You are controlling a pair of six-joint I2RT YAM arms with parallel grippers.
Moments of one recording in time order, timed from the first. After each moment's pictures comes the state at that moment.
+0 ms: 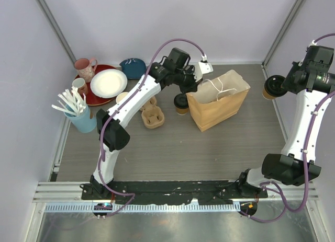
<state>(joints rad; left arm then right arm) -0.72 2.12 2.29 -0.87 0.45 0.50 -0.39 1.42 1.84 -1.14 0.07 0.13</state>
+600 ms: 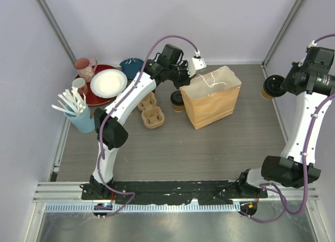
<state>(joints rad) -0.66 2.12 2.29 -0.85 0.40 0.57 -0.39 1.40 1.82 -1.13 0.04 0.13</state>
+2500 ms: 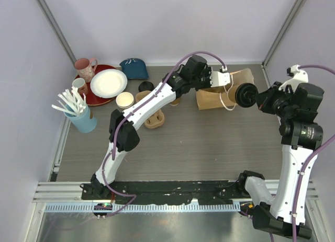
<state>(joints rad) -0.83 2.24 2.33 -0.59 0.14 0.81 -0.28 0.91 1.40 -0.88 -0.35 0.20</state>
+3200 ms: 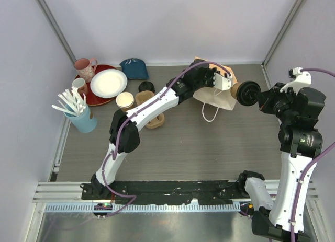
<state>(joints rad) -0.87 2.22 2.21 -0.28 -0.06 1.07 -0.26 0.83 1.34 -0.80 -0.34 0.18</state>
